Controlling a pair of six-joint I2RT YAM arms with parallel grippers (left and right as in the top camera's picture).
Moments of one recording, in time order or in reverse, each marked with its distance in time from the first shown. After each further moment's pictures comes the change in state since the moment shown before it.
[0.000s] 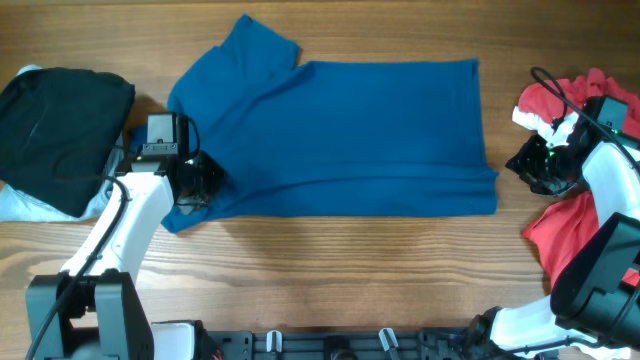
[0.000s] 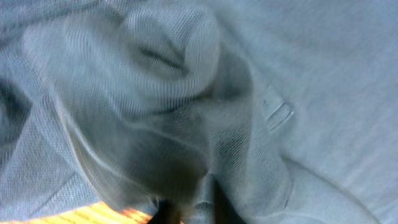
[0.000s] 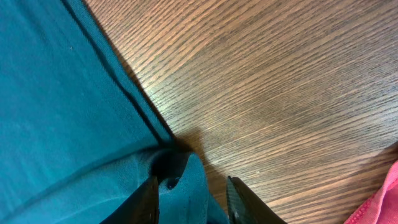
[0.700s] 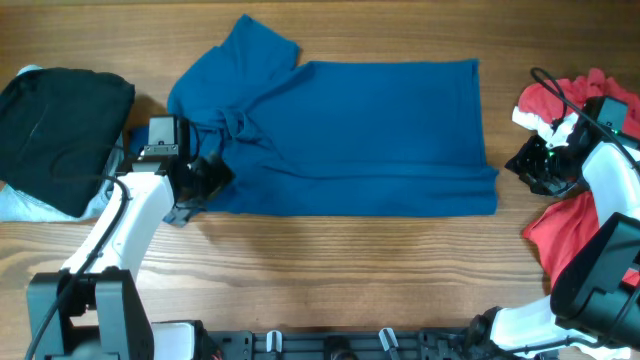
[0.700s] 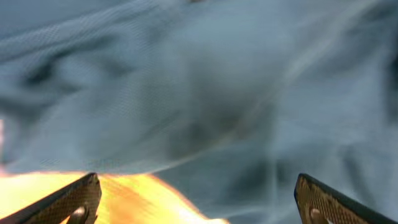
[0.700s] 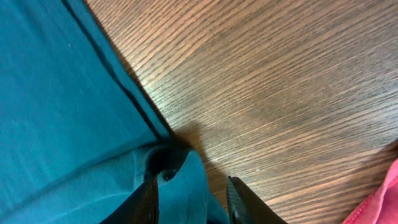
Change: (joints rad) left arm 0.003 0.007 -0.005 -0.083 -0.125 0.056; right arm 0.000 0.000 0.000 -0.007 0.000 0.000
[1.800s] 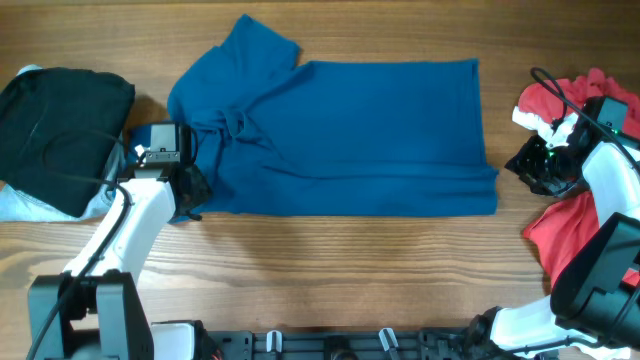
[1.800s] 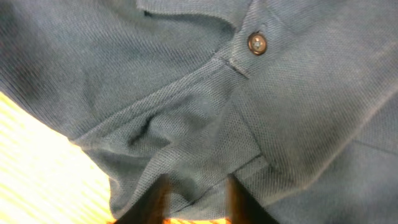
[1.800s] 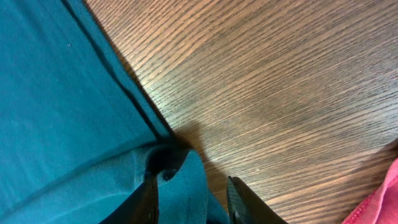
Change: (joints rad) left arm 0.000 -0.018 -0.051 0.072 -0.228 0.200; right arm 0.000 0.000 0.000 -0.001 0.000 0.000
